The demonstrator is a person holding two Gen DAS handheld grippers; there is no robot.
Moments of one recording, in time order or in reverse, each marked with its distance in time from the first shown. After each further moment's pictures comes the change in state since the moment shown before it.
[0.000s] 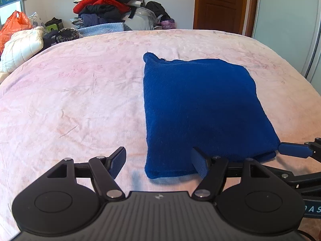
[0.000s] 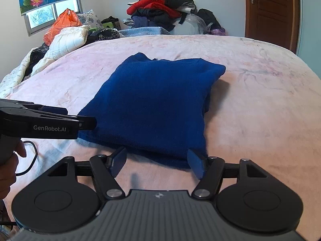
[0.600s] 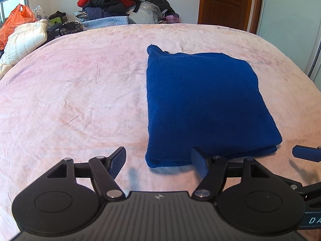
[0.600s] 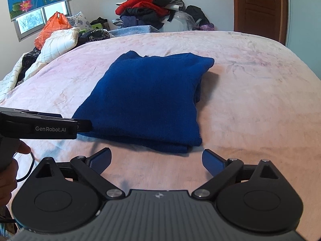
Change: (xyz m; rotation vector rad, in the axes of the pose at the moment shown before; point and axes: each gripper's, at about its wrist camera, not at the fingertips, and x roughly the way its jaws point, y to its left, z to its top) left arm -0.003 0.000 -0.006 -0.022 0.034 0.014; right arm -0.011 0.000 -0.012 0.053 0.011 -0.039
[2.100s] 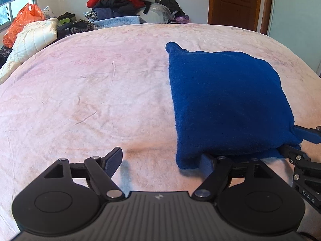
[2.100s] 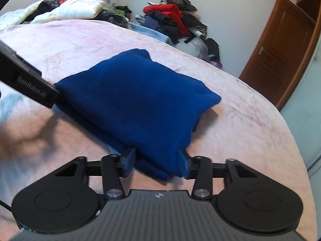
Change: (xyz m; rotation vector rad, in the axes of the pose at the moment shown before) left arm 0.016 0.025 -0.005 -0.014 -0.016 0.051; right arm 0.035 0.033 -0.003 -0.478 -0.080 -0.176
